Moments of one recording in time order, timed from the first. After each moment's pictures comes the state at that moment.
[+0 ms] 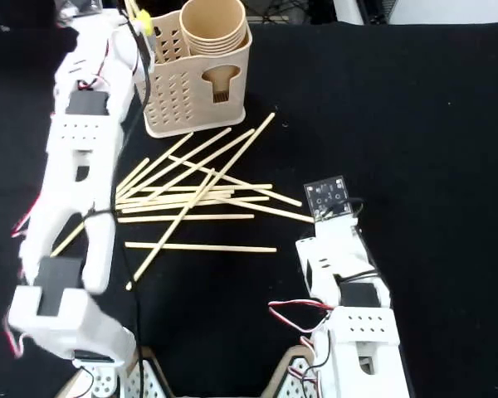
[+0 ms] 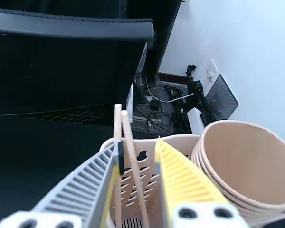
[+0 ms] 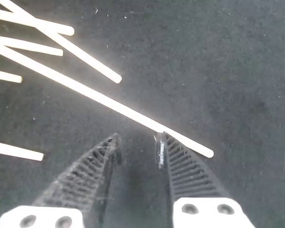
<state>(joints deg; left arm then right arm) -3.4 2.9 -5.4 25.2 10.6 1.5 -66.9 92.2 33.2 16.0</state>
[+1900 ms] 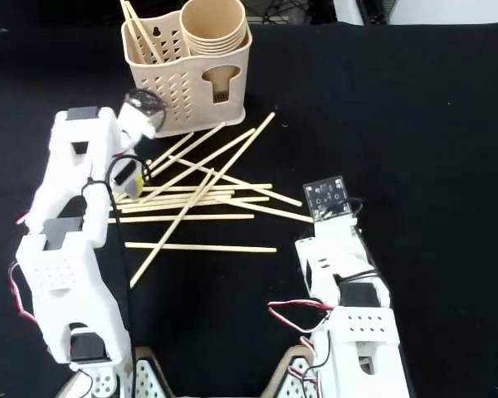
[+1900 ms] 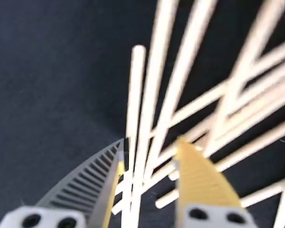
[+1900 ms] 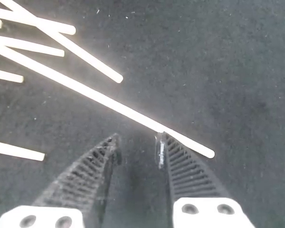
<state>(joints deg) -9.9 29.0 -7.3 73.0 -45.8 1.2 -66.9 92.2 33.2 16.0</state>
